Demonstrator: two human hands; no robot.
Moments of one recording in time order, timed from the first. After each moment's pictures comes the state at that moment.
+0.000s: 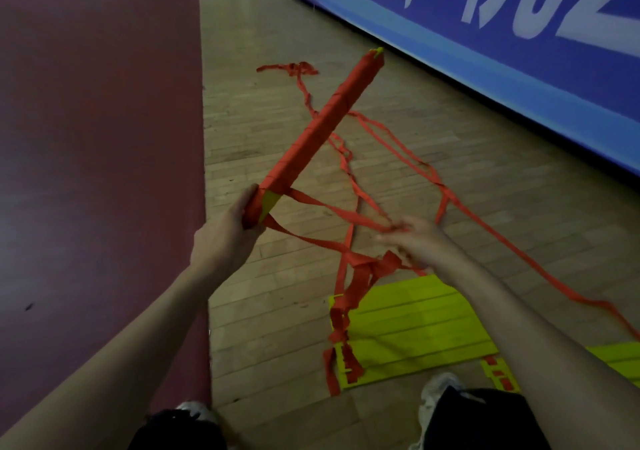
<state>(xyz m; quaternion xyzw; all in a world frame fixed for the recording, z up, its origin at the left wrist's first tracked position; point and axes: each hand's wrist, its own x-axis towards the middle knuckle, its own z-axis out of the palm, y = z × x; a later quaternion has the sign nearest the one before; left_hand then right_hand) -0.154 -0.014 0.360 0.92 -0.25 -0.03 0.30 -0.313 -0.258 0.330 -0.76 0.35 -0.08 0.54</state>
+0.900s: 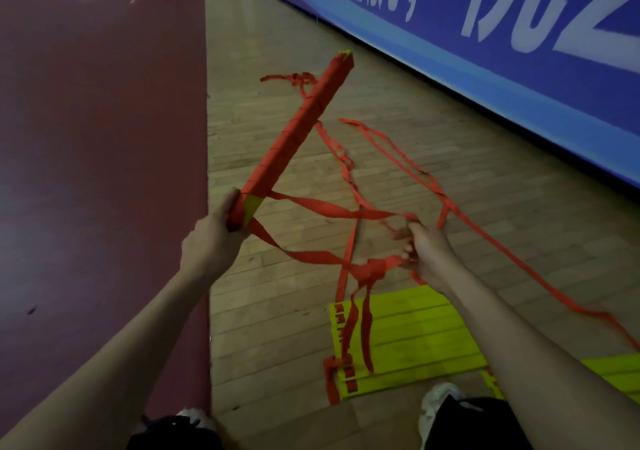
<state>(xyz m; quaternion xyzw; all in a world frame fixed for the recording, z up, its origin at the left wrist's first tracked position) -0.144 0.000 0.362 0.91 -0.21 -0.03 0.34 -0.303 -0.252 0.333 -0.58 0.44 -0.17 0.66</state>
